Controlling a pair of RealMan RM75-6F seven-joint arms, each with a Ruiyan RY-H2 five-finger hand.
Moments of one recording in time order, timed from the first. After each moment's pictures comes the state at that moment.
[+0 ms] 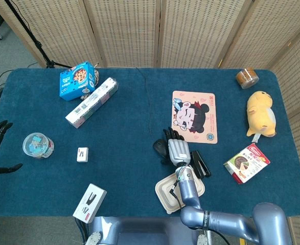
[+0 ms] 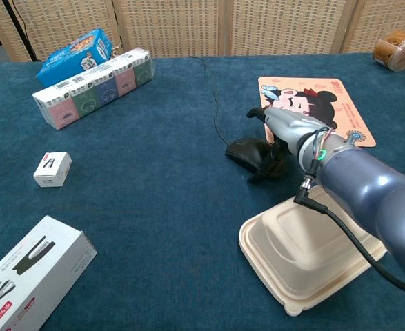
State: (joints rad) left arm -0.25 -0.86 -0.06 -1.79 1.36 1.28 -0.21; right arm 0.78 -1.95 0.33 -1.35 -0.69 1.16 -0.61
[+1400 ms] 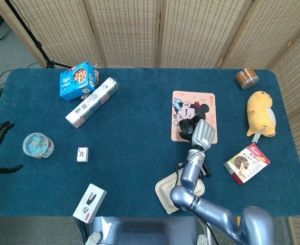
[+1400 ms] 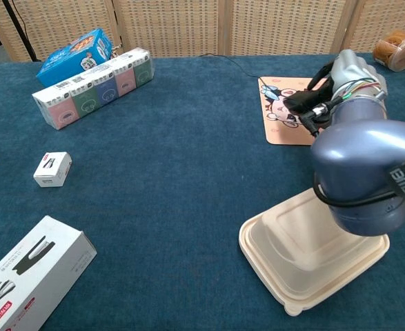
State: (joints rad) left arm -0.25 -0.82 -0.07 -1.77 1.40 1.21 -0.32; right arm 0.82 -2.12 0.72 -1.06 -0.67 1.42 -0.54
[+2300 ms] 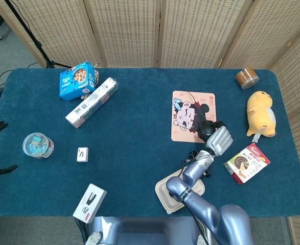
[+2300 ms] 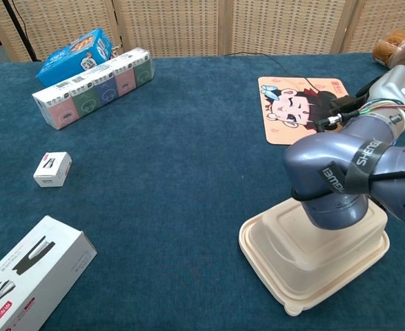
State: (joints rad) left arm -0.24 -0.80 -0.06 -1.72 1.45 1.22 -0.46; right arm 1.00 -2.27 0.80 -0.59 -0.54 1.49 -0.27
